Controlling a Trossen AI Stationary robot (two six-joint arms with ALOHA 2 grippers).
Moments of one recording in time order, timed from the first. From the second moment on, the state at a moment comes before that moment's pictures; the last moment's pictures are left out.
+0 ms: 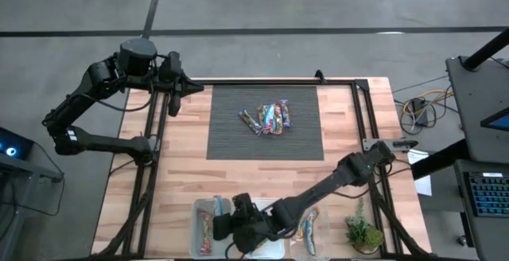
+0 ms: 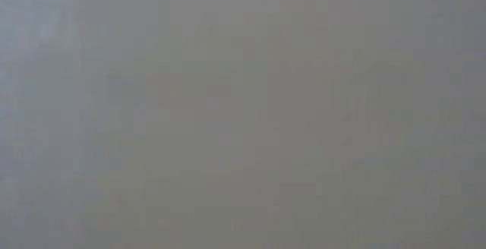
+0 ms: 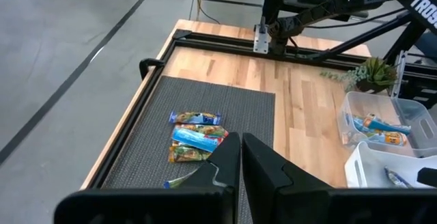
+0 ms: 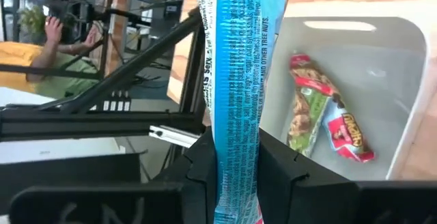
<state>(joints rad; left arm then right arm) 0.51 1.04 1.55 -0.97 0.29 0.13 0.53 2.39 2.21 -0.47 0.54 1.72</state>
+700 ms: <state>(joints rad) 0.51 1.04 1.55 -0.97 0.29 0.13 0.53 2.39 2.06 -0.24 0.49 1.79</state>
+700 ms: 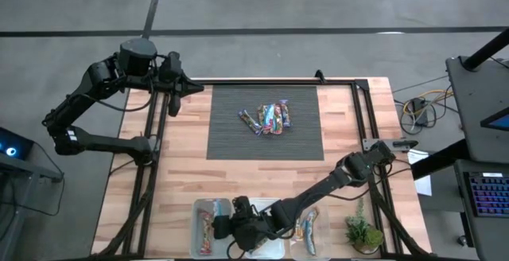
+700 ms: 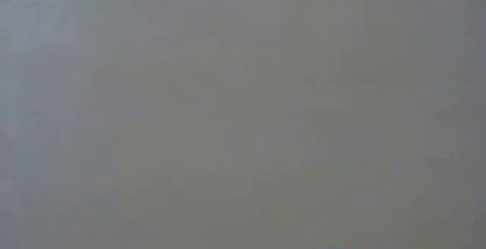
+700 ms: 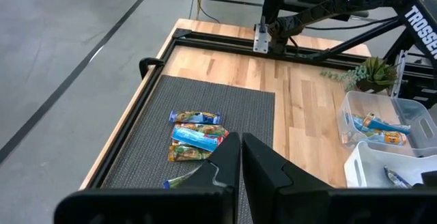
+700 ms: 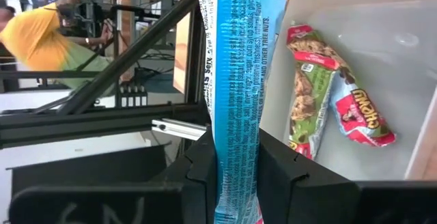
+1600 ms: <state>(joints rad) 0.51 1.04 1.55 -0.97 0.29 0.12 0.53 2.39 2.04 -0.25 0.38 1.73</state>
